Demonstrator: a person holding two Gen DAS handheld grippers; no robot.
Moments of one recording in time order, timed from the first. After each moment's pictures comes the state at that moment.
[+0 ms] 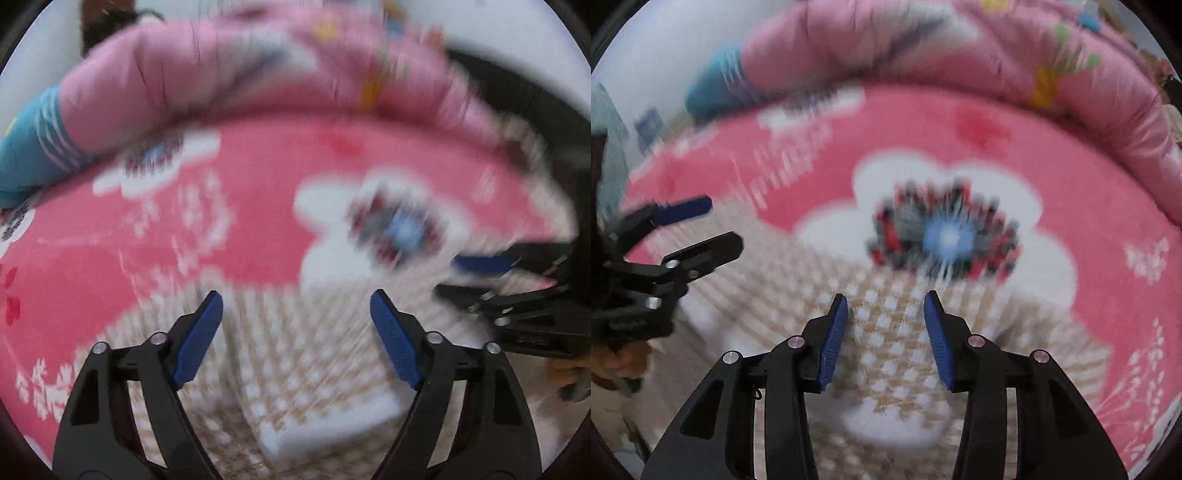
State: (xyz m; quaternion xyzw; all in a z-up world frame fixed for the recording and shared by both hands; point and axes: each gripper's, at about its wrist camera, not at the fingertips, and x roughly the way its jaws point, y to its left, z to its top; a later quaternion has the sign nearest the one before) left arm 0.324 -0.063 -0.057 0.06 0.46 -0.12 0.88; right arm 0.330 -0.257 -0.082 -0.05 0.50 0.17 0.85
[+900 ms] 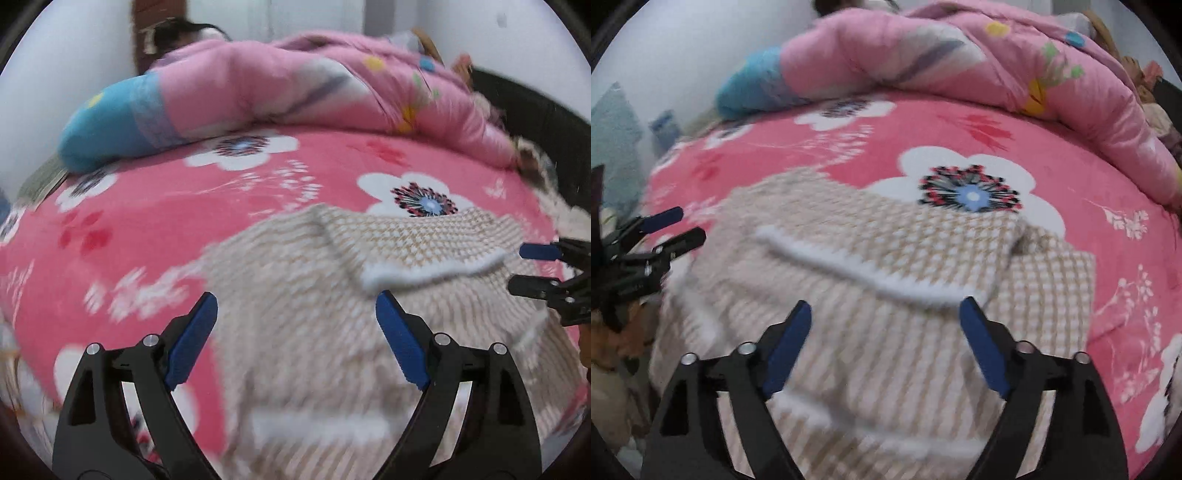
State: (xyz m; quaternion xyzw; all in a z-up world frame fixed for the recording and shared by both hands) left arm 0.174 0.049 -0.003 0.00 0.38 -0.06 0.92; right arm 0.201 -0.250 -0.029 -0.03 0.46 0.20 0.86
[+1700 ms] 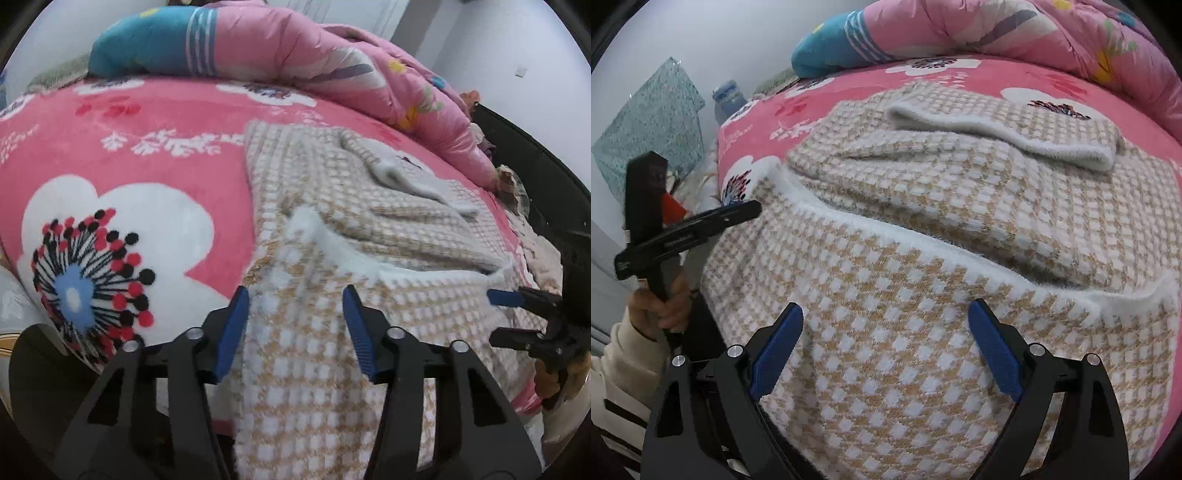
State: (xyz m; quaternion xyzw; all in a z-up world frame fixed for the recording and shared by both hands) left arm 0.091 0.100 -0.078 -0.13 0.41 -0.09 0.90; right arm 0.110 -0.215 -0.087 -0.01 0.49 0.31 0.81
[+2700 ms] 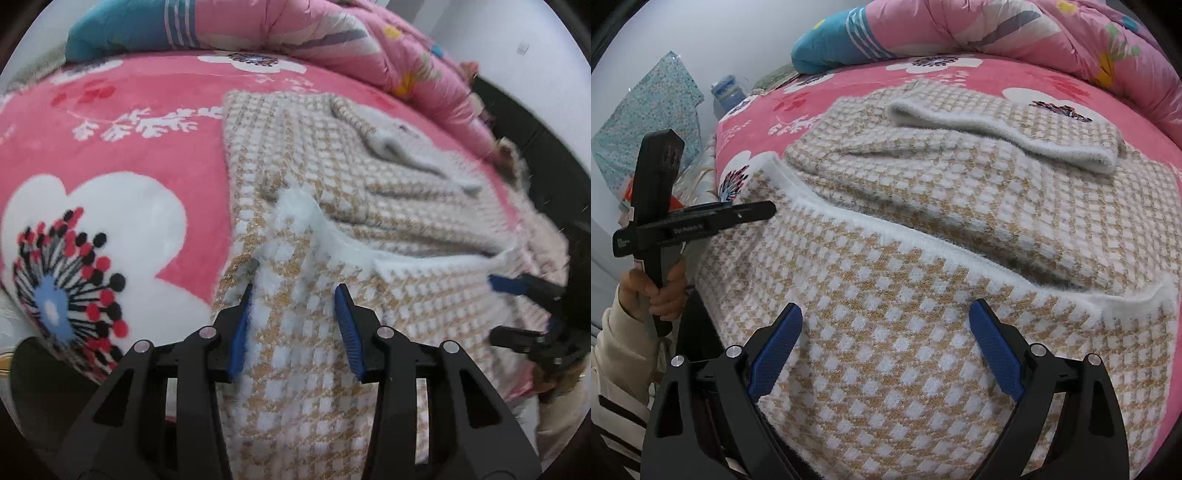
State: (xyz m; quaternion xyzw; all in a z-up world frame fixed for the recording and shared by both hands) left arm 0.116 0.082 -0.085 -0.10 0.47 -0.10 0.87; right arm 0.109 -0.207 -0.088 -0.02 0.49 0.31 0.82
